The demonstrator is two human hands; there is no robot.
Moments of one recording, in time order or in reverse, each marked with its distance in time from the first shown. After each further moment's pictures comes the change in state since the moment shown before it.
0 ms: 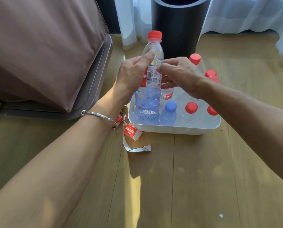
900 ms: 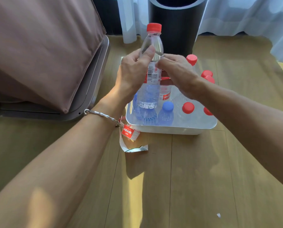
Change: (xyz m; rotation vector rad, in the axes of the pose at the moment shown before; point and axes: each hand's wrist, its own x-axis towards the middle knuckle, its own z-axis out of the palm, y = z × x) left_hand 0.003 0.003 0.010 0.002 0.052 0.090; right_hand 0.003 -0.003 0.004 0.138 0.073 -0.032
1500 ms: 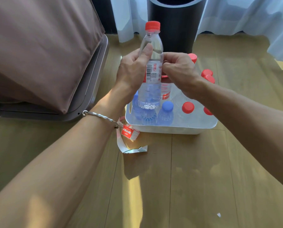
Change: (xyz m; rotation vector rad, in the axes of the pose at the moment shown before) left_hand 0.002 -0.002 0.003 -0.022 -0.009 0.012; right_hand 0.001 0.008 -0.003 -0.046 0.077 -0.085
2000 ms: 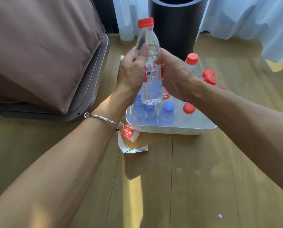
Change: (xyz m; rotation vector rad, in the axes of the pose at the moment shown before) left_hand 0.002 -0.010 0.002 -0.128 0.044 0.043; right_hand 0.007 -0.002 0.019 0.362 -0.117 0.103
